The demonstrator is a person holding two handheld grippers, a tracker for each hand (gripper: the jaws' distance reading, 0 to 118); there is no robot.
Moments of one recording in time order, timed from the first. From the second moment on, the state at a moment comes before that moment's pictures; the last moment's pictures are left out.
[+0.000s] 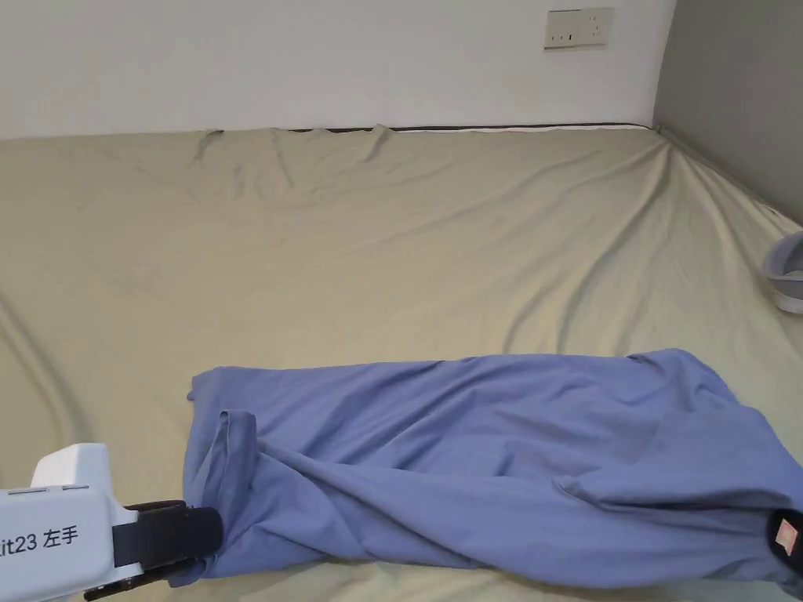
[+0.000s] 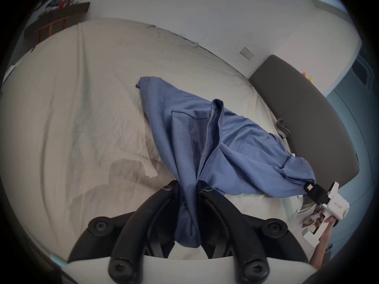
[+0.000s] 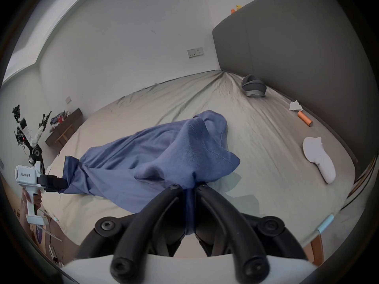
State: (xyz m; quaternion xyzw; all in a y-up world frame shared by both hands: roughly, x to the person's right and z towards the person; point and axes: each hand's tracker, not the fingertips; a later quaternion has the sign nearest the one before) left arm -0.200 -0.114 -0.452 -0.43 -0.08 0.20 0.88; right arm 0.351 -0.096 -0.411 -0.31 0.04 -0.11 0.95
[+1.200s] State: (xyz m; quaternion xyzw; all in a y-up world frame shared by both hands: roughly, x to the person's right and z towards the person) left arm -0.148 -0.045 -0.455 -0.40 0.01 -0.03 0.92; right arm 0.266 -0.065 -0.440 -0.24 0.02 0.06 0.97
